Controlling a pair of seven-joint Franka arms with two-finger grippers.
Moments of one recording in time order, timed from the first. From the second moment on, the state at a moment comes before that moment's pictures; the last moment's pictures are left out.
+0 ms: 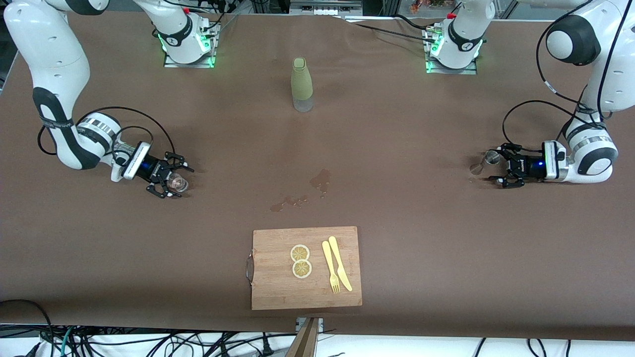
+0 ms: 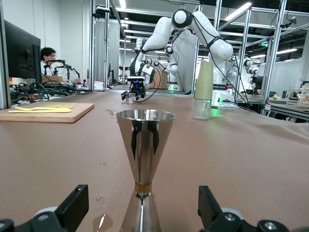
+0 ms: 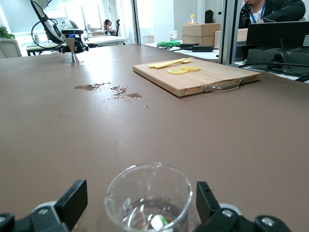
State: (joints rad) left arm 0.41 1.00 0.21 -1.64 -1.06 1.24 2.73; right arm -0.08 0.71 -0.18 -2.10 1.61 1.82 -2.71
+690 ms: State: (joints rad) left arm 0.40 1.00 0.19 -1.64 -1.06 1.24 2.73; right arm -0.08 0.78 -0.18 -2.02 1.61 1.77 -2.71
